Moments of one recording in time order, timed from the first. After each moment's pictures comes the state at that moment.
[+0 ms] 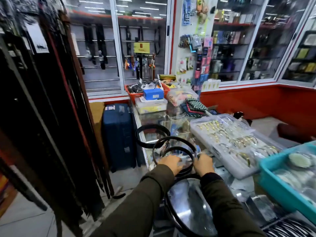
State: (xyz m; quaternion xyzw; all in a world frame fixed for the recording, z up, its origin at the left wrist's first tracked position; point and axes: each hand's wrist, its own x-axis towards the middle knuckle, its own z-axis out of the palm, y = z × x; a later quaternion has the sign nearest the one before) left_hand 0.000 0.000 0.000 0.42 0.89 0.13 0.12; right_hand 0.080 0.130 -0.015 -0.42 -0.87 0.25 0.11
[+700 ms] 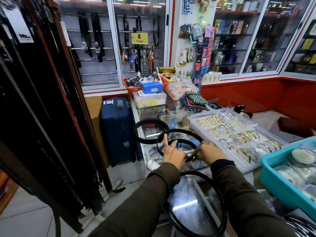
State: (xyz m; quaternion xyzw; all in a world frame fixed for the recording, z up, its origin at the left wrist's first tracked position) left_hand 0.019 0.021 0.009 0.44 0.90 0.02 -0.03; right_hand 0.087 0.171 0.016 -0.24 -0.97 0.05 -0.02
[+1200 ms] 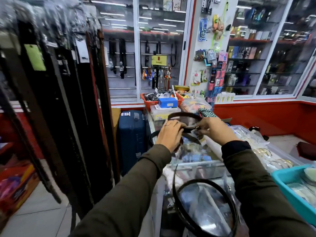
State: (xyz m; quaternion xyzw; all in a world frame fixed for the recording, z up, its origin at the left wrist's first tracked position) left_hand -0.019 -0.056 0.111 0.47 0.81 0.30 -0.19; right_hand 0.076 0.117 0.165 -0.11 -0.98 0.11 0.16
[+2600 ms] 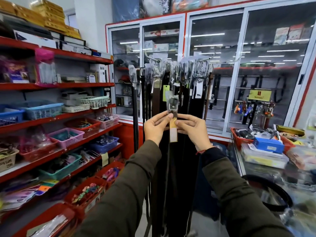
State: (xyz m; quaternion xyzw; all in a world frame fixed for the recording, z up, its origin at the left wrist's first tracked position) left_hand -0.059 -0.384 0.220 0.10 0.56 0.78 -0.24; right_hand -0.067 -0.240 0.227 0.21 -0.66 0.71 0.14
